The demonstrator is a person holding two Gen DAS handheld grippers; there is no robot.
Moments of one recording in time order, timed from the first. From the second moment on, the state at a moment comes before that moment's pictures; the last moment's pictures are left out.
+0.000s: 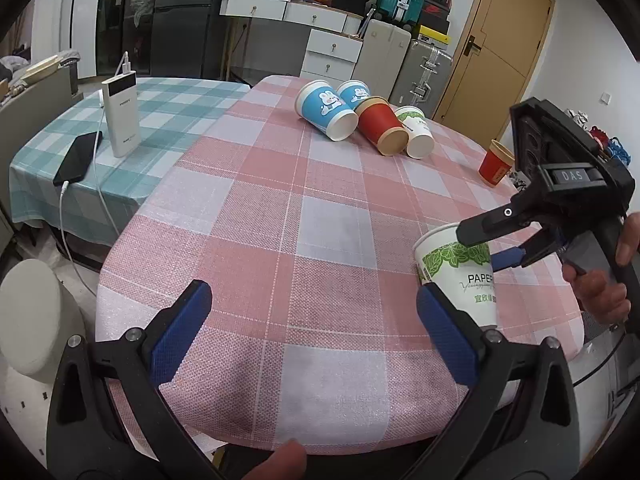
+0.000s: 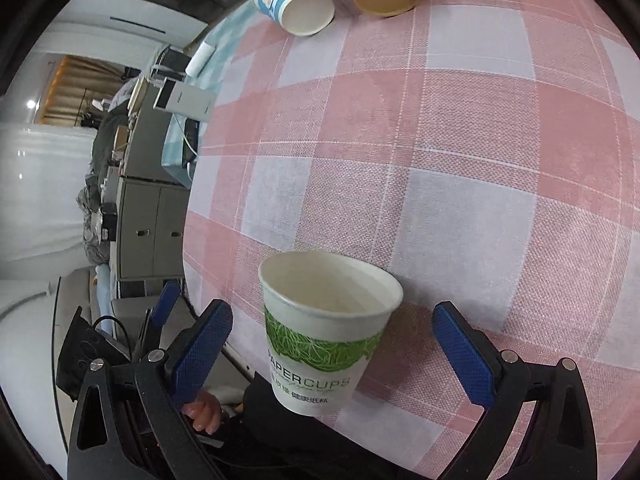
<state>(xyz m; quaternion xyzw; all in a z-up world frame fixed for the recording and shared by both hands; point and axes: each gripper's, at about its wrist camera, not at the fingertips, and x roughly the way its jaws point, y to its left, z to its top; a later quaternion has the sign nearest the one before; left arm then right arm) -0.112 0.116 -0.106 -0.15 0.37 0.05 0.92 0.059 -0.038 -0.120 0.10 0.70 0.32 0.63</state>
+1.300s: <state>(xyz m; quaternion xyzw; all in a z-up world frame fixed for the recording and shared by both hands) -0.011 0.072 -0.079 -0.16 0.35 0.02 0.92 0.028 -0.146 -0.022 0.07 0.28 0.22 0.93</state>
